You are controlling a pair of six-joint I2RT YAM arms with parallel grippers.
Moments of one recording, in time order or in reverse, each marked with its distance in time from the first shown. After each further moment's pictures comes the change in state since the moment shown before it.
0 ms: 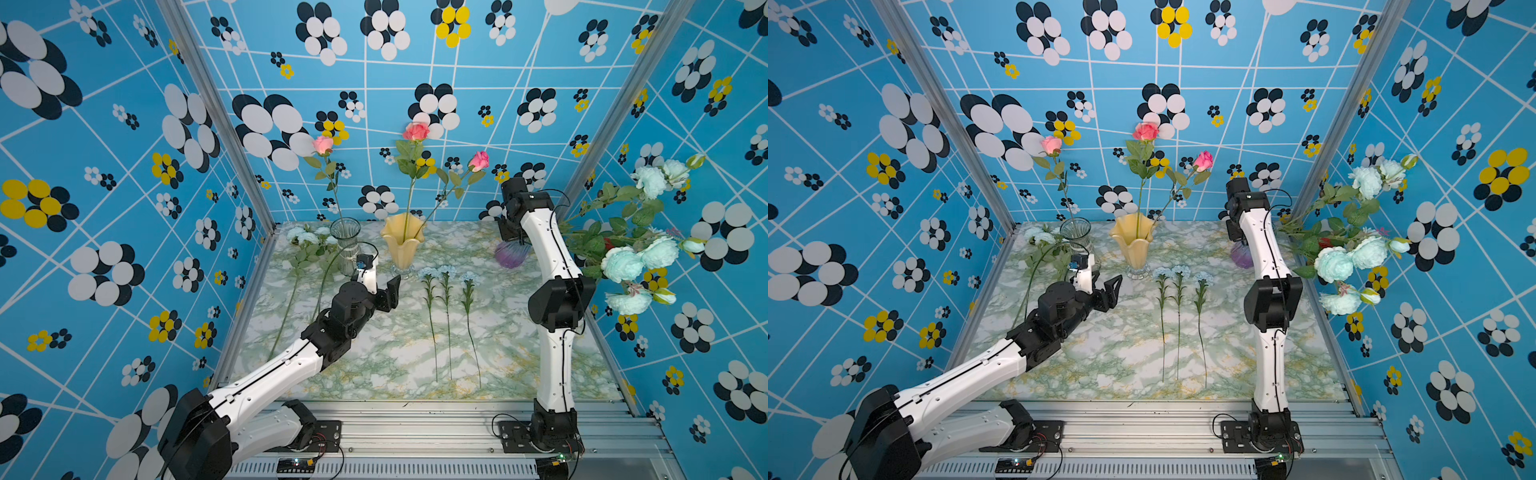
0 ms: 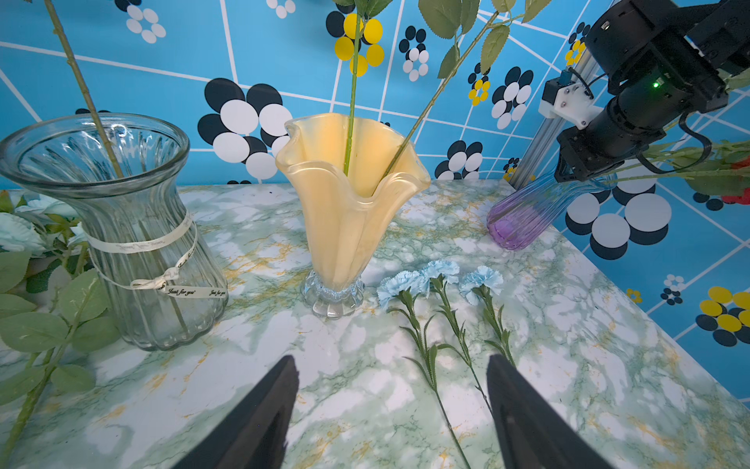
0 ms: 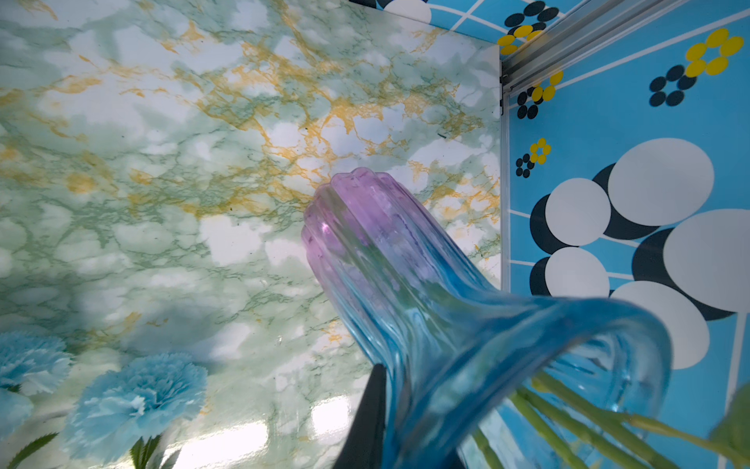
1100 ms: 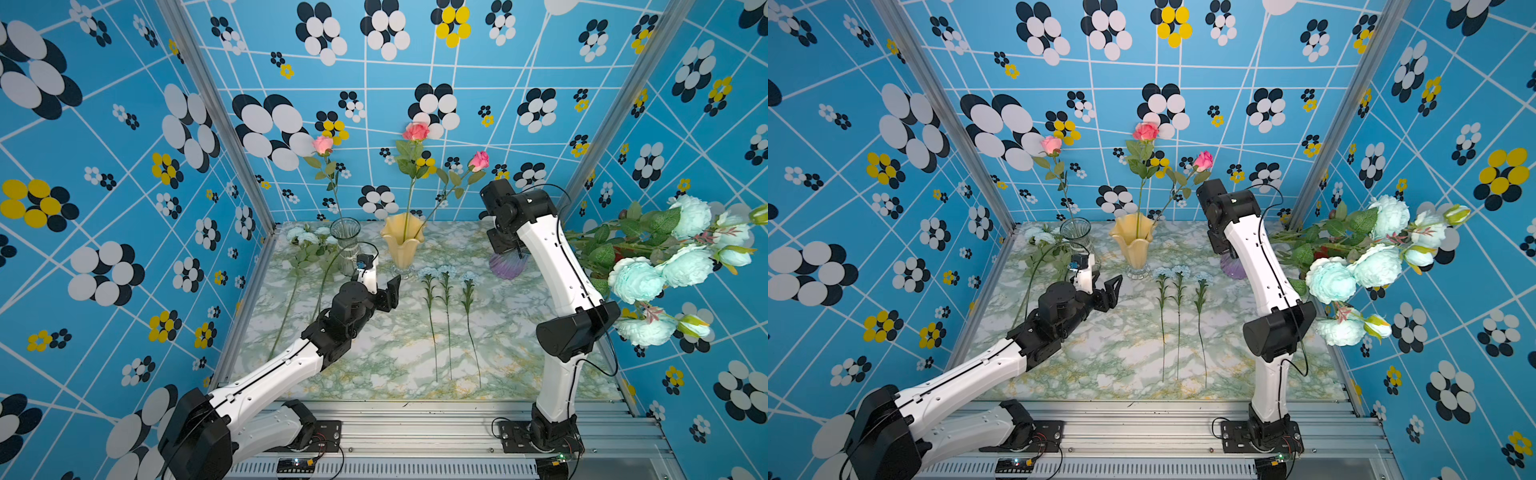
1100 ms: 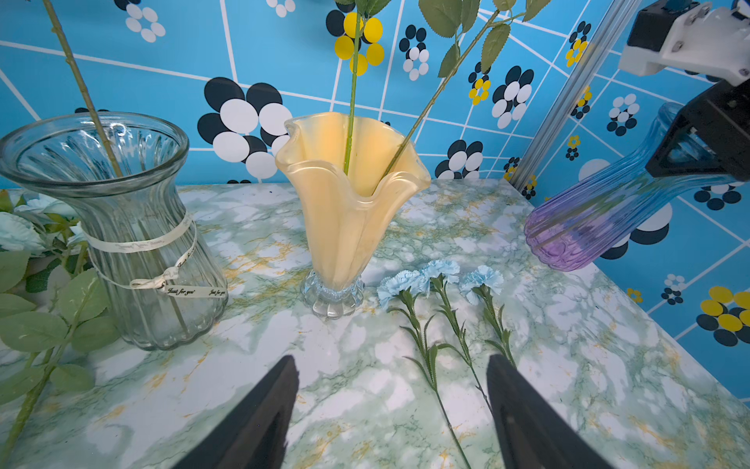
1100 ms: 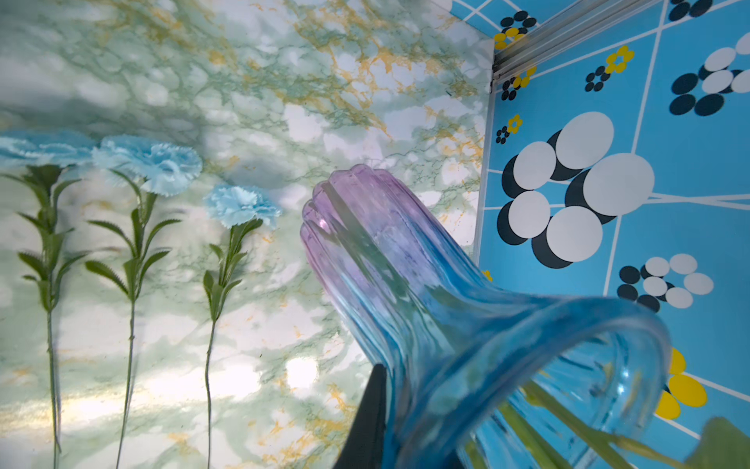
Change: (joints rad) left arm 0.002 0.006 0.000 -0.001 0.000 0.000; right arm 0.272 -0.350 -0.183 -0.272 0.115 0.102
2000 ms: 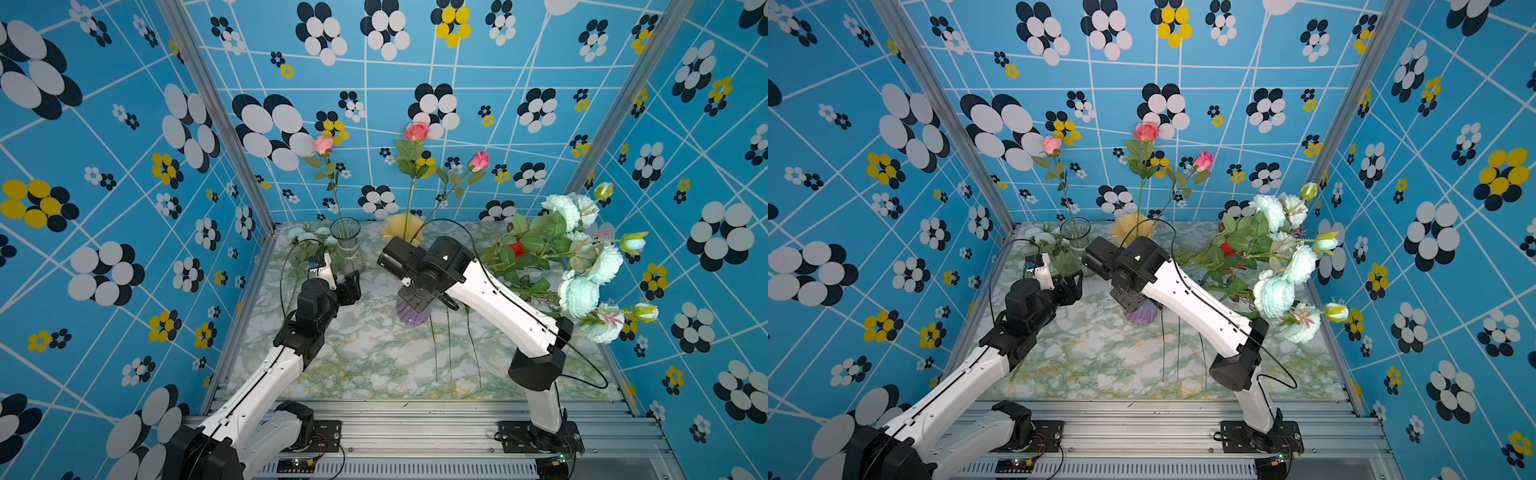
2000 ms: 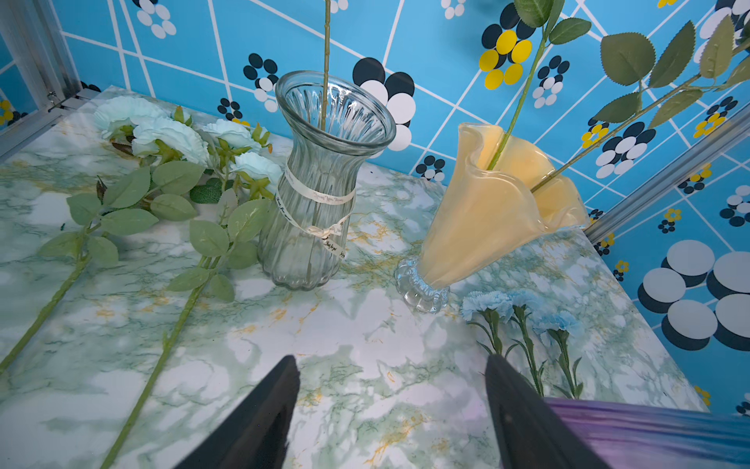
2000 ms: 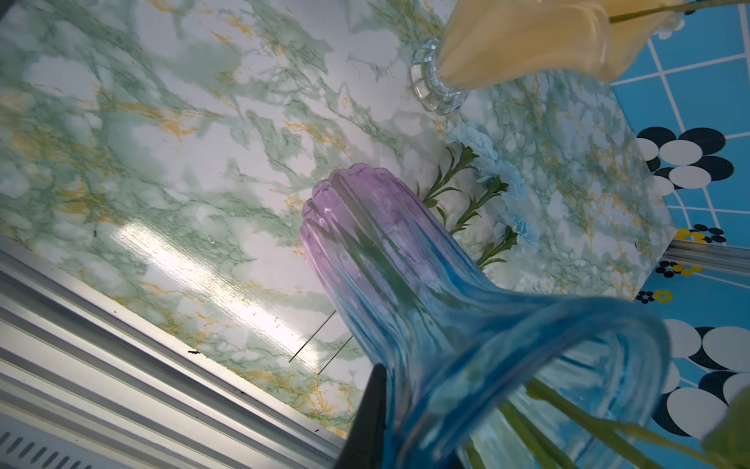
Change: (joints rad) left arm 0.361 -0.122 -0.101 -0.089 0.152 -0.154; right arm 0.668 0.082 0.107 -0.082 -0.148 0.094
